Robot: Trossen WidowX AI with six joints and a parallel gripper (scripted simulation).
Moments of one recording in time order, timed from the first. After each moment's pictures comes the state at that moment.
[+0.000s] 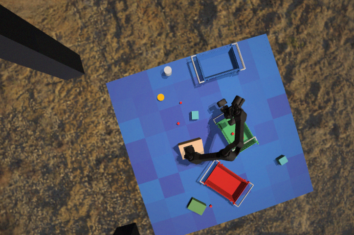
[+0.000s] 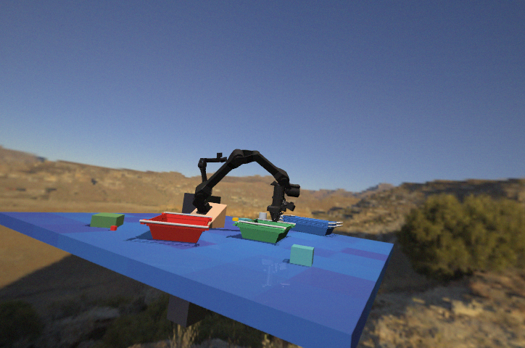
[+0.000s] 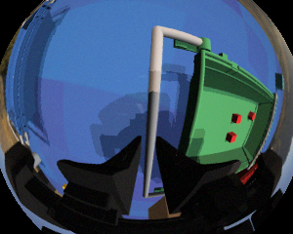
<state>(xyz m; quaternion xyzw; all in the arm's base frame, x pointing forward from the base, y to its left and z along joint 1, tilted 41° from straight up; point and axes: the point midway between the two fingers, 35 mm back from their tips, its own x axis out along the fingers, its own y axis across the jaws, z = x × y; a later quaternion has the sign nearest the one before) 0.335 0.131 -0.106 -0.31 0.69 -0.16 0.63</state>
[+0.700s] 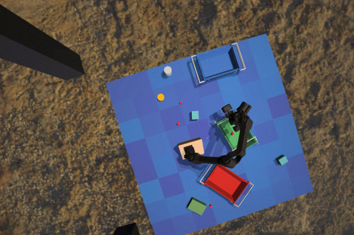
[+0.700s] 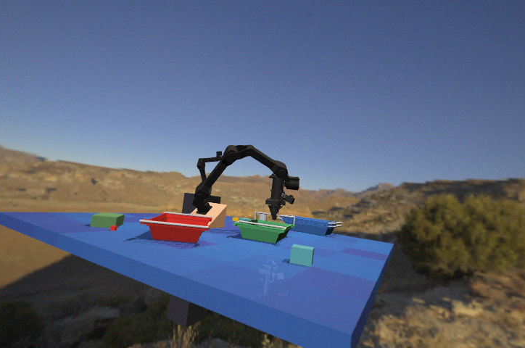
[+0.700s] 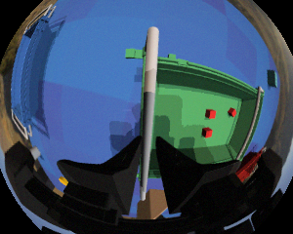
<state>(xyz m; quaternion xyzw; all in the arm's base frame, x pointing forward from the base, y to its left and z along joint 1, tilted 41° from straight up) 0.346 0.117 -0.054 -0.31 0.69 -0.16 0.64</state>
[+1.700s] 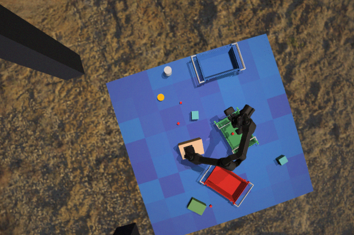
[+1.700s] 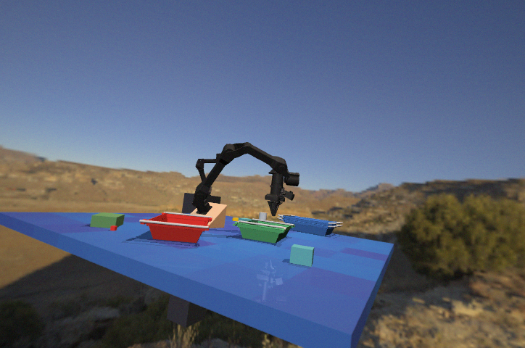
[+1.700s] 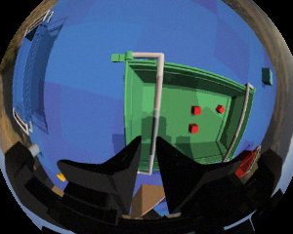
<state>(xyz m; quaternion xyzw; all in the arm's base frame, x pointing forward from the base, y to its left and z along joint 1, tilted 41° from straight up) 0.351 0.112 -0.025 -0.32 0.69 -0.16 0.63</state>
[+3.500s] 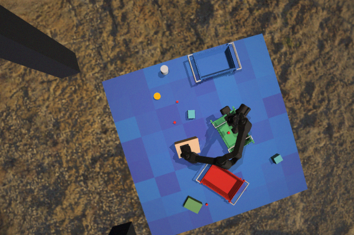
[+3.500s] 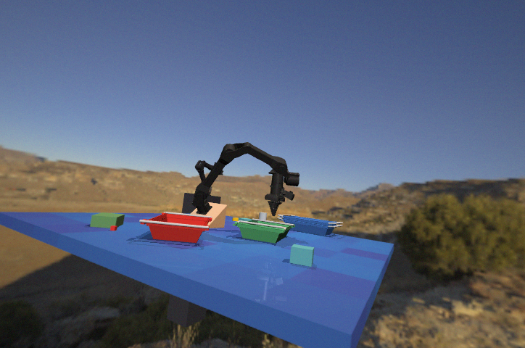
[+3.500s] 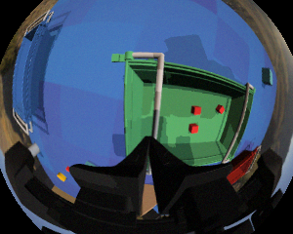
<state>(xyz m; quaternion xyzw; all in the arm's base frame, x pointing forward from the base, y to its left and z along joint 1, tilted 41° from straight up) 0.351 0.112 -0.025 -0.32 0.69 -0.16 0.63</state>
